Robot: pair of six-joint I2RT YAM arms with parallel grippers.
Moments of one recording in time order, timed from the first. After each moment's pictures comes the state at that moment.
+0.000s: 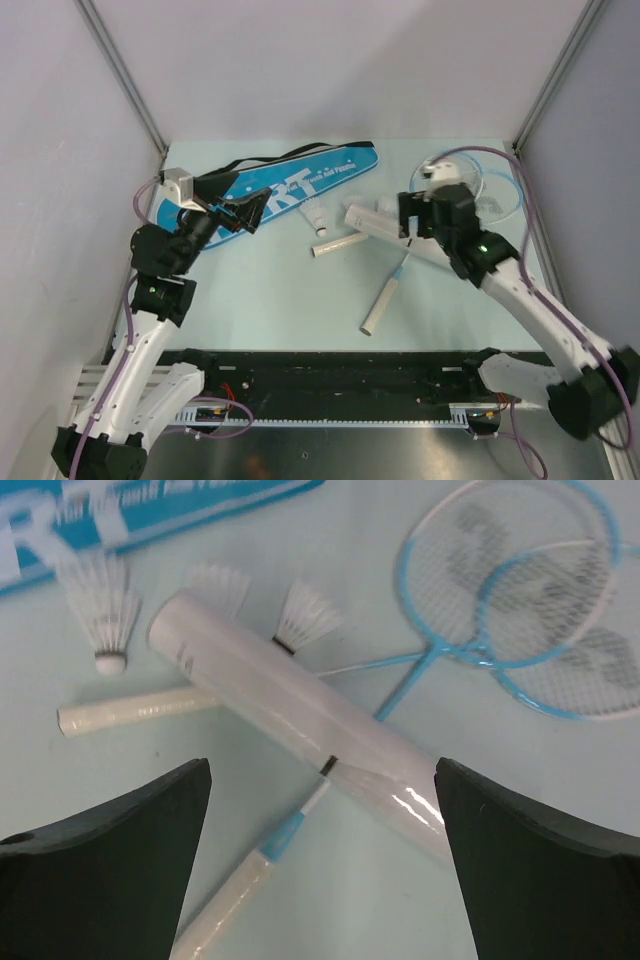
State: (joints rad) left arm -0.25 0.75 0.77 0.32 0.35 -0.33; right arm 0.47 1.02 0.98 -0.37 0.30 0.18
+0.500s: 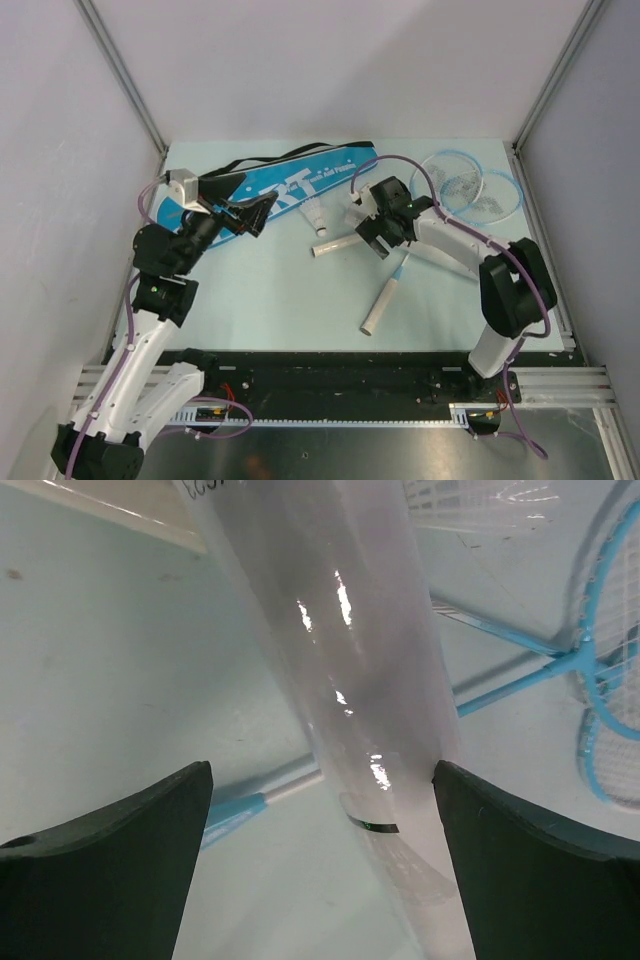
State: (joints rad) left arm -0.28 0.76 0.77 0.33 0.38 -0.34; right arm 0.55 1.70 1.26 -0.58 0.18 -0.27
